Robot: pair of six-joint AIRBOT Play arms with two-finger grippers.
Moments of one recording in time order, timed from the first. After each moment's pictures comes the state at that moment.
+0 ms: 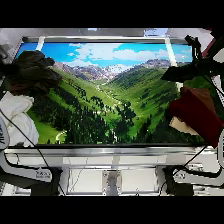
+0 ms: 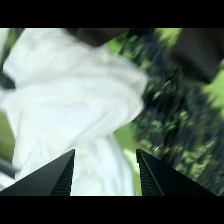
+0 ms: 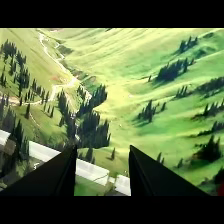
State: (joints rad) left arm 0.31 -1.59 1.87 1.87 -1.52 -1.61; right arm -0.13 -1.39 1.61 -1.06 1.39 1.30
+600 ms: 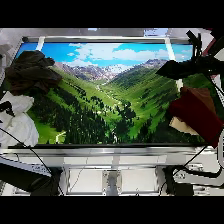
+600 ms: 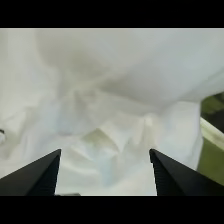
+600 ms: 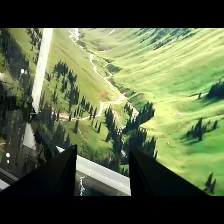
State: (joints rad) left arm 0.67 -1.74 1.62 1.70 -1.54 -1.49; right arm -0.13 -1.39 1.61 -0.89 1.37 1.34
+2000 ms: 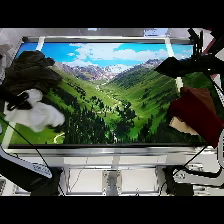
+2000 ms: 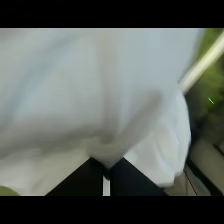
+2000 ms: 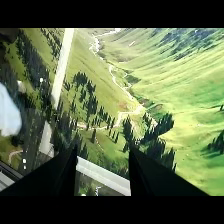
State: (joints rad) left arm 0.50 -1.81 1.67 1.23 -1.63 -1.44; right arm -0.13 -1.39 1.61 -0.82 1.35 1.34
